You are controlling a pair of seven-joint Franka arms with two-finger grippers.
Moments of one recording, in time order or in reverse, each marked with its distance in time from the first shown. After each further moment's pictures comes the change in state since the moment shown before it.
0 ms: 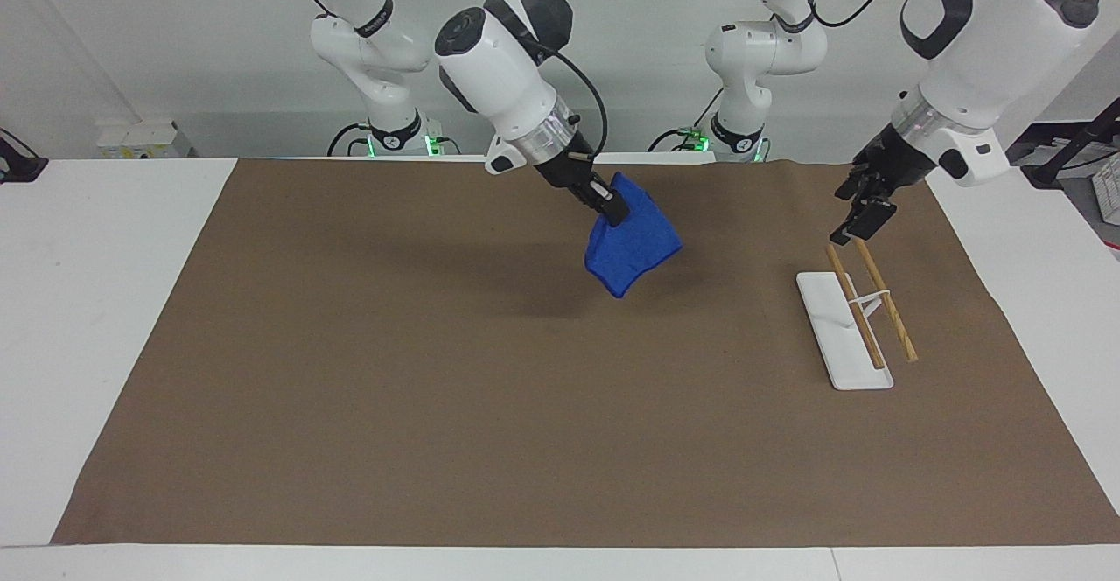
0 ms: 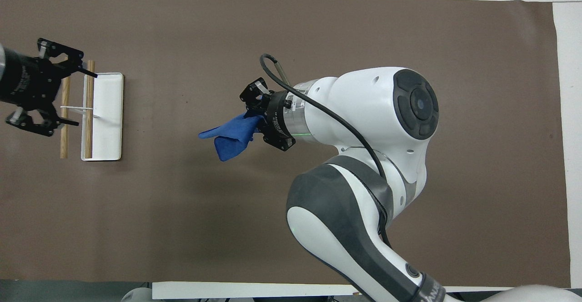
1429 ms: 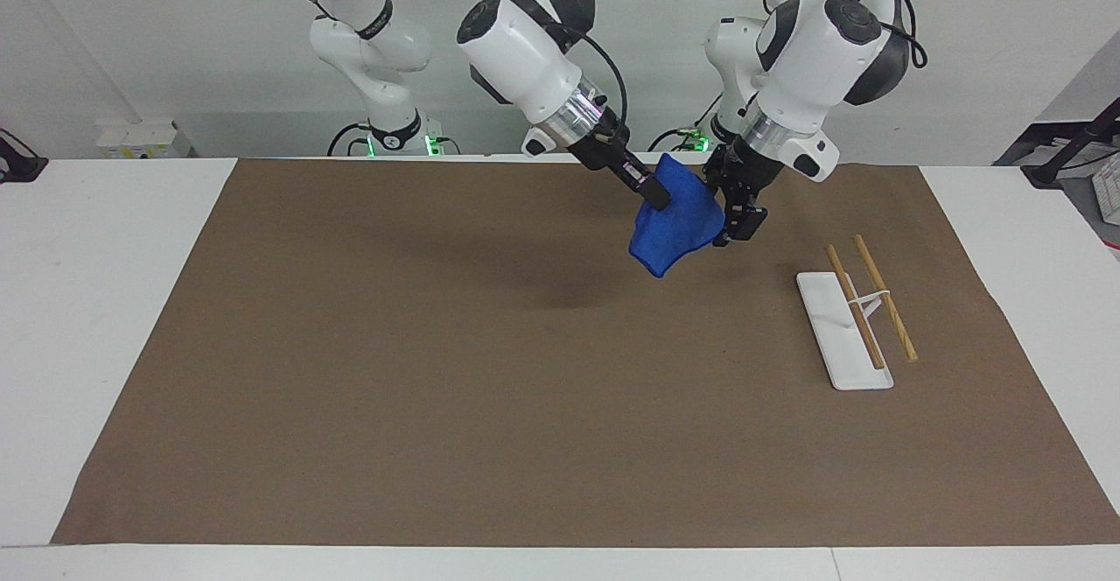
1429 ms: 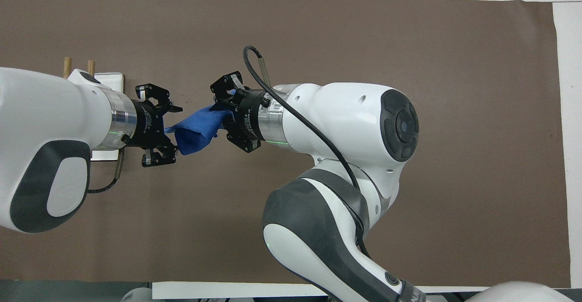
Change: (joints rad) left arm -0.231 -0.120 -0.005 -0.291 -0.065 0.289 -0.472; right arm 0.029 0.044 0.036 0.018 0.010 0.127 0.147
